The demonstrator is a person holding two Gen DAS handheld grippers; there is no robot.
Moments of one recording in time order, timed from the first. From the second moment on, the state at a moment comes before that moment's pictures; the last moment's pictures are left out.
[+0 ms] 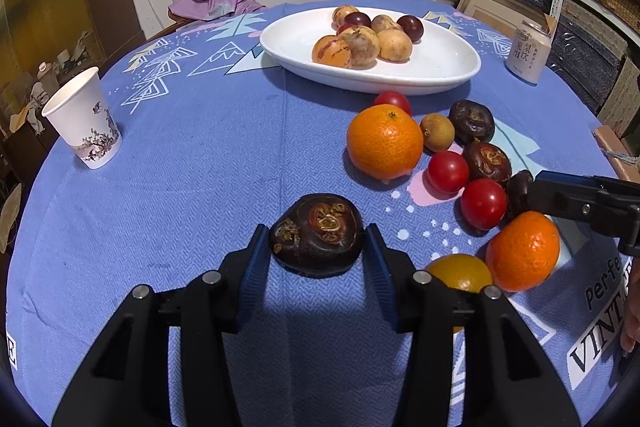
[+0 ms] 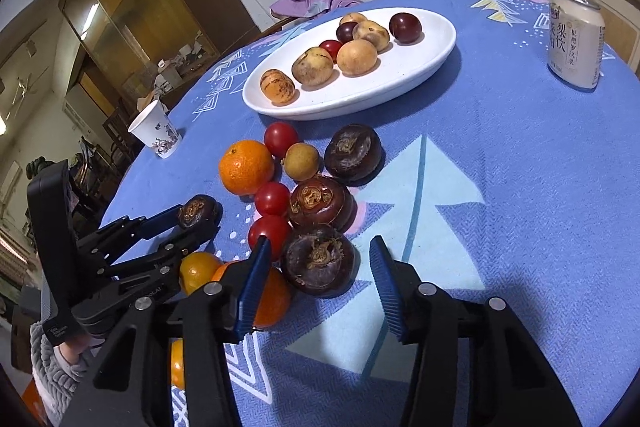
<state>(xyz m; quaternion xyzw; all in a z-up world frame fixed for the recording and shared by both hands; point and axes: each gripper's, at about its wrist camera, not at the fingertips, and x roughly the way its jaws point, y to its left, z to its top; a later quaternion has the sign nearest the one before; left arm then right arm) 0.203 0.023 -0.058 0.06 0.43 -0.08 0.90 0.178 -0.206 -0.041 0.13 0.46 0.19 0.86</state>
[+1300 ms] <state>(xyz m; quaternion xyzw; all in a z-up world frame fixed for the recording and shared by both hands) 0.258 -0.012 0.045 0.04 0.34 -0.10 0.94 0.223 -0.220 0.070 0.12 0.33 0.18 0.92</state>
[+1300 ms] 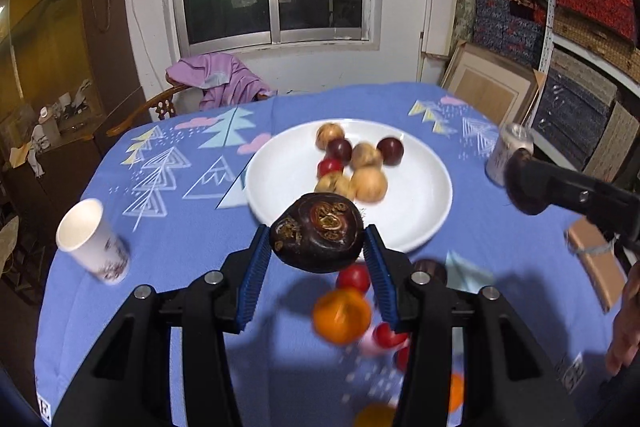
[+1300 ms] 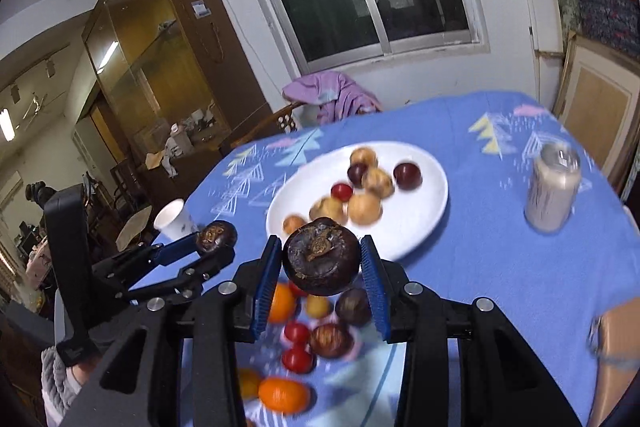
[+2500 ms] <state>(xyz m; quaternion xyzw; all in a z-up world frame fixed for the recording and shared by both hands) 0.232 -0.014 0.014 0.07 0.33 -0.08 0.94 0.216 -0.215 0.050 0.10 0.33 0.16 0.93</state>
